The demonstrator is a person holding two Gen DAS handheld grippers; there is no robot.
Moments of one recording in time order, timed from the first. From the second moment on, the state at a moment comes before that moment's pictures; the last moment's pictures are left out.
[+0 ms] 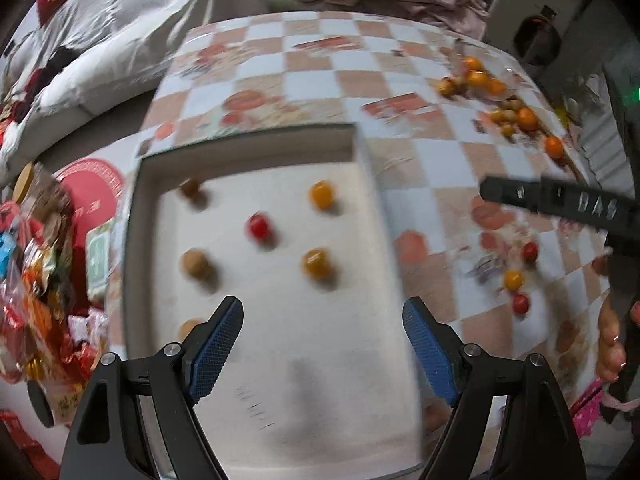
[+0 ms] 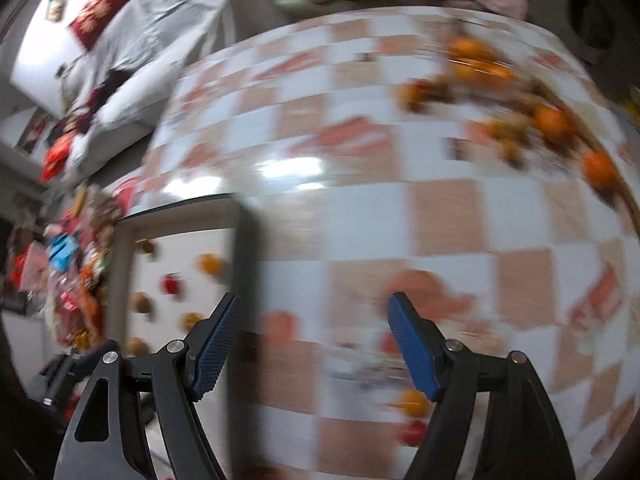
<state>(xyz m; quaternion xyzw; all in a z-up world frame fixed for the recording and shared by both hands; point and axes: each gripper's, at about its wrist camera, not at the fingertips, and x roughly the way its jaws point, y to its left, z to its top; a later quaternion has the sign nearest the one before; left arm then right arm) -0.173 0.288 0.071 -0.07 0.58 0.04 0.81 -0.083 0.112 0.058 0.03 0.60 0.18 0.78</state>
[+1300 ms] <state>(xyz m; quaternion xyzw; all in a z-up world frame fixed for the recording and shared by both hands) 0.104 0.176 0.013 -0.02 0.54 0.00 0.84 0.050 0.037 0.014 0.00 0.54 0.13 0.83</state>
